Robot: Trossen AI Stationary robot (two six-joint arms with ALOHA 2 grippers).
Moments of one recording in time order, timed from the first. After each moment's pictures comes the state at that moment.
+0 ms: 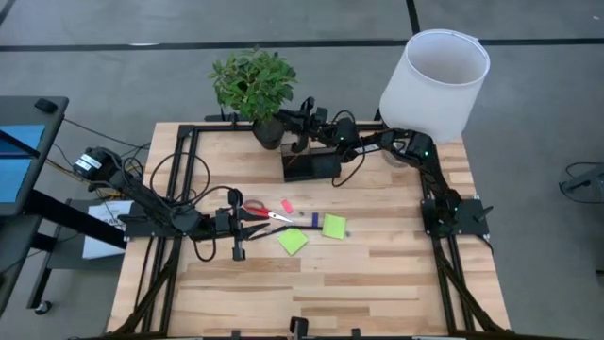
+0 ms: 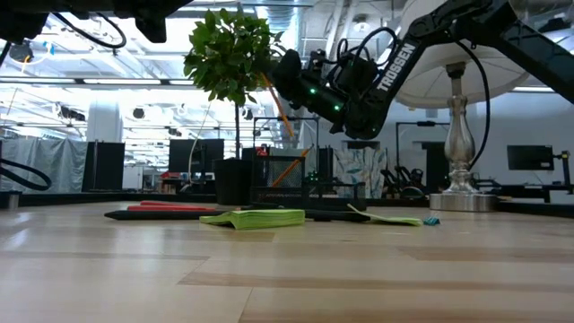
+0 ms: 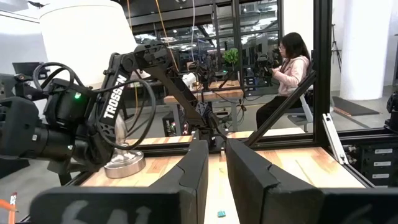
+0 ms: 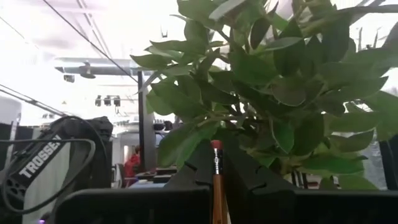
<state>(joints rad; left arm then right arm) -0.48 1.22 0.36 1.05 -0.58 0.20 -0.47 2.25 1.31 1.55 -0.28 0.18</state>
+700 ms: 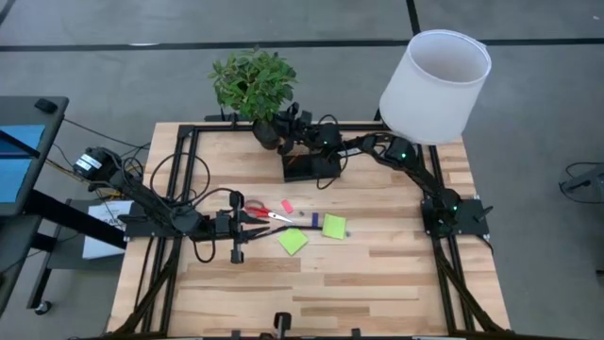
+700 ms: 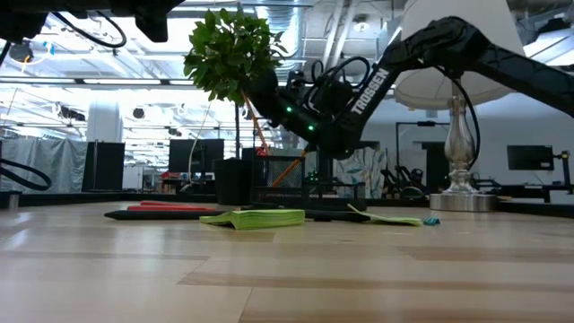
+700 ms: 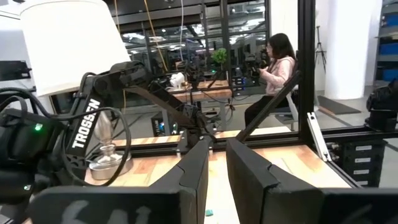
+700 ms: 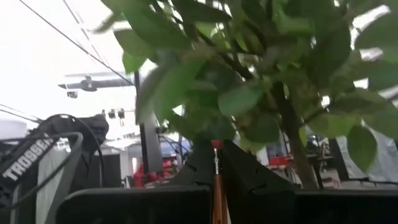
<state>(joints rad) -0.49 1.22 0.36 1.04 -0.54 0.18 -0.45 2.48 1.57 1.54 -0.24 0.27</state>
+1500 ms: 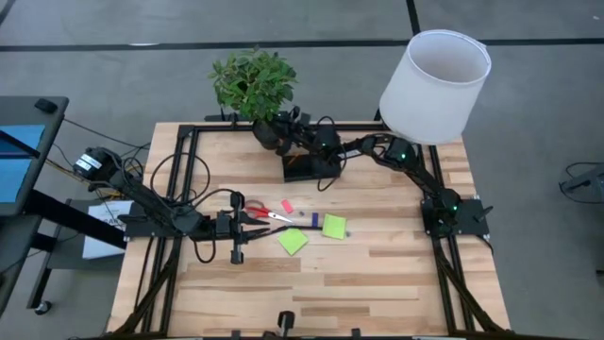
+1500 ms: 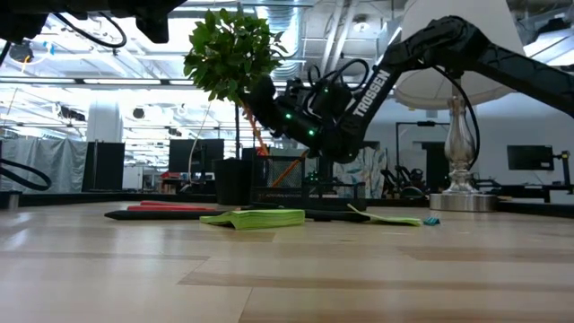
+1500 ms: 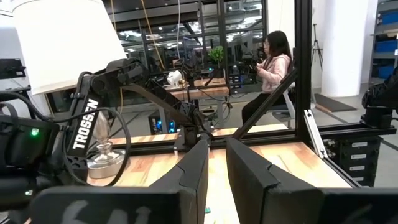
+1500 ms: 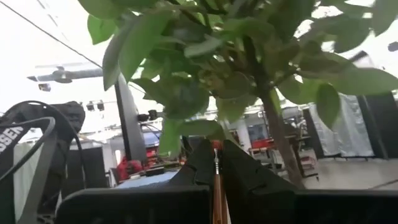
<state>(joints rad) -0.49 1.22 0.36 1.03 -0.52 0.17 -0.44 2.48 1.52 1.51 -0.15 0.27</state>
